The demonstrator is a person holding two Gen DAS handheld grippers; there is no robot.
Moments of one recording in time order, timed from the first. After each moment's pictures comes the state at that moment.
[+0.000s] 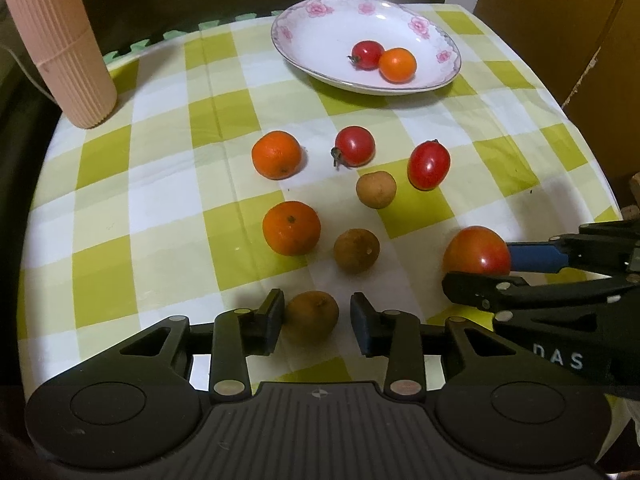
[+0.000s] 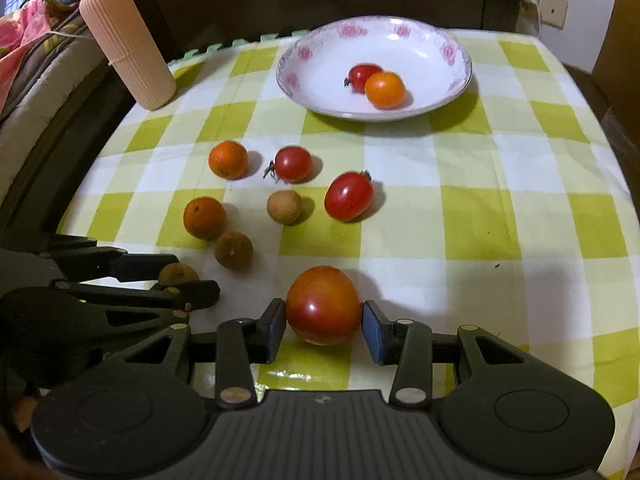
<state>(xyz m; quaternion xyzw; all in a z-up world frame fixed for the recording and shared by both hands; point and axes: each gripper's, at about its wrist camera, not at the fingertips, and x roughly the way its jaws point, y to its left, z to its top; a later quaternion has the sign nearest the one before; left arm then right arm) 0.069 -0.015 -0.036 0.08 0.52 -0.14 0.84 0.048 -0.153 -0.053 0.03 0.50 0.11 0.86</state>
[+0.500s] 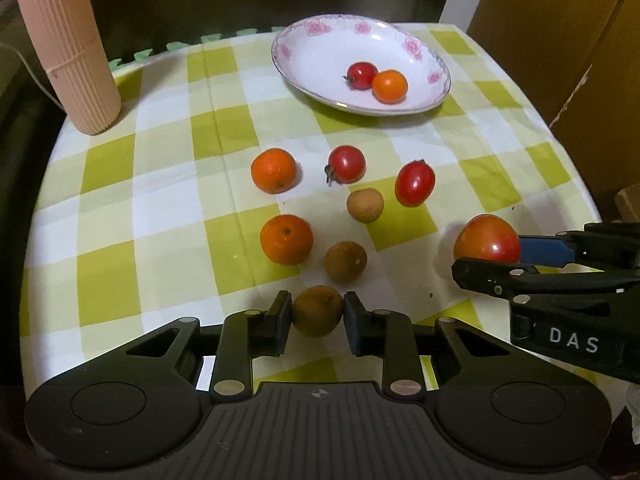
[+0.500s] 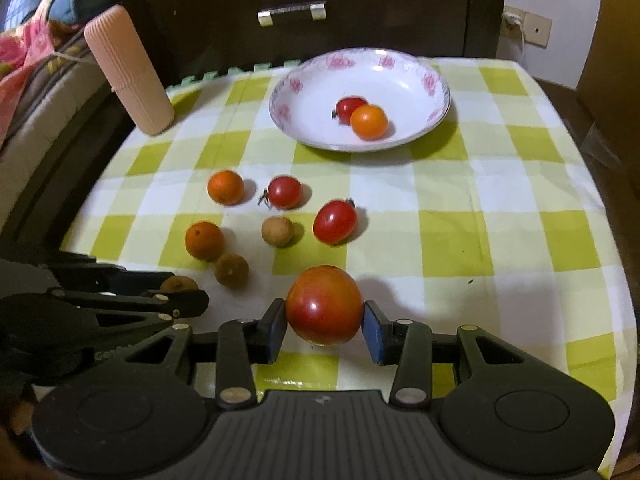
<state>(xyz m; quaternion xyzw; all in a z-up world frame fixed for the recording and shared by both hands) 0.068 -0.009 -0.023 0.05 0.51 -0.15 0.85 0.037 -0.160 -0.030 0.03 0.46 0.10 0.88</state>
